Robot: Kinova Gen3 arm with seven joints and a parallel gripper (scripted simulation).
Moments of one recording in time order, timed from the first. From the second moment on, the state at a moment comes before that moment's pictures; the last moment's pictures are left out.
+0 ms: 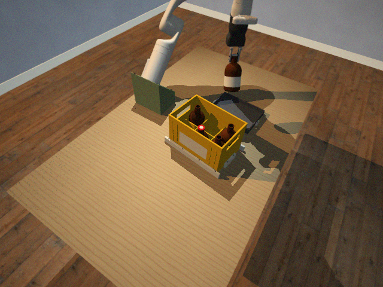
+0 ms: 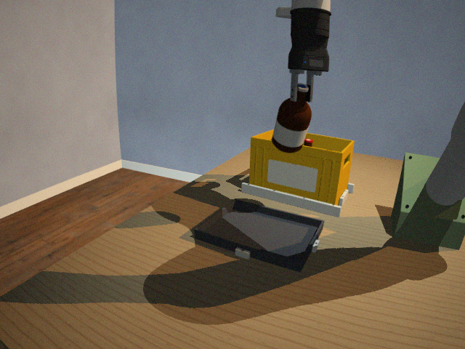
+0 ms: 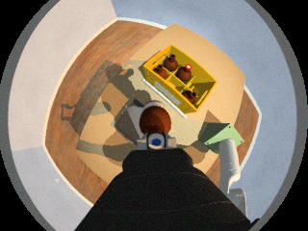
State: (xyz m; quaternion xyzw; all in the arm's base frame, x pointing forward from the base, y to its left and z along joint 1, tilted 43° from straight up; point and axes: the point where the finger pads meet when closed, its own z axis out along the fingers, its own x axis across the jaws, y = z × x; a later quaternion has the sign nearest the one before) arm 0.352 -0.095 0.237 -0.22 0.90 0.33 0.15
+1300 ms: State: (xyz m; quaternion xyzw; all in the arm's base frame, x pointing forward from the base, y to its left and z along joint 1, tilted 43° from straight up) arm 0.359 -0.062 0.263 -0.22 0.90 0.33 0.15
